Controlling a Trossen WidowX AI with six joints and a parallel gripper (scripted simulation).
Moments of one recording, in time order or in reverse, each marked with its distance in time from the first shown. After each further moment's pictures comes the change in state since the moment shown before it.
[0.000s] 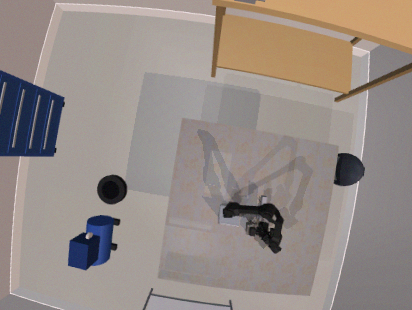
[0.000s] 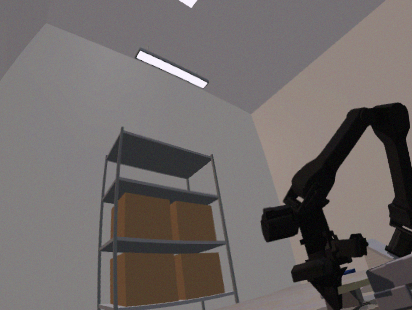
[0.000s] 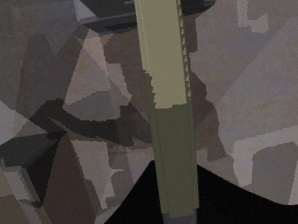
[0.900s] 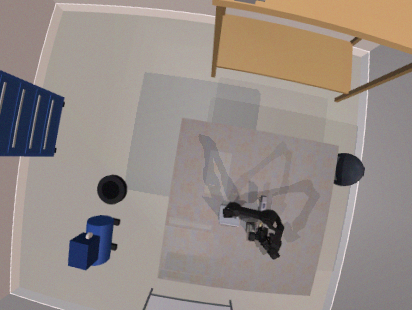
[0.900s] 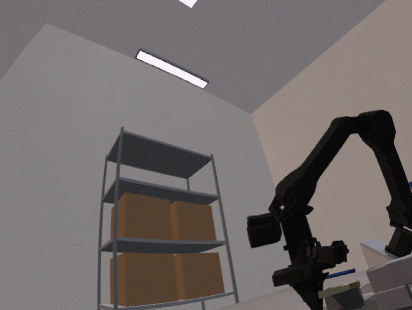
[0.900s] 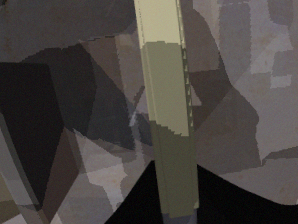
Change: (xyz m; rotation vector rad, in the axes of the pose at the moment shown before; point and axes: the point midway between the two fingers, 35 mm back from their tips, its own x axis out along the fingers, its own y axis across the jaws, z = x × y) arm 0.000 0.000 -0.039 -0.001 0.002 -0.001
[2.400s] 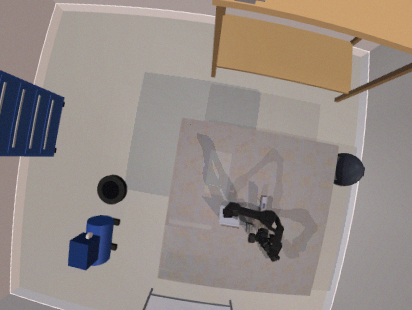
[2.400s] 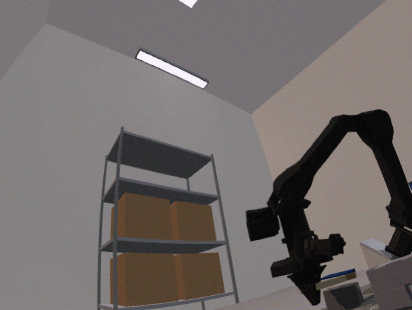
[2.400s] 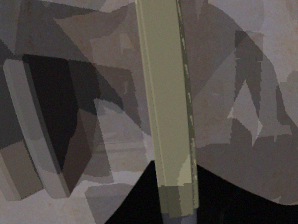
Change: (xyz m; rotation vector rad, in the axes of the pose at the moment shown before) arm -0.016 0.005 -0.003 0.001 0.001 -0.001
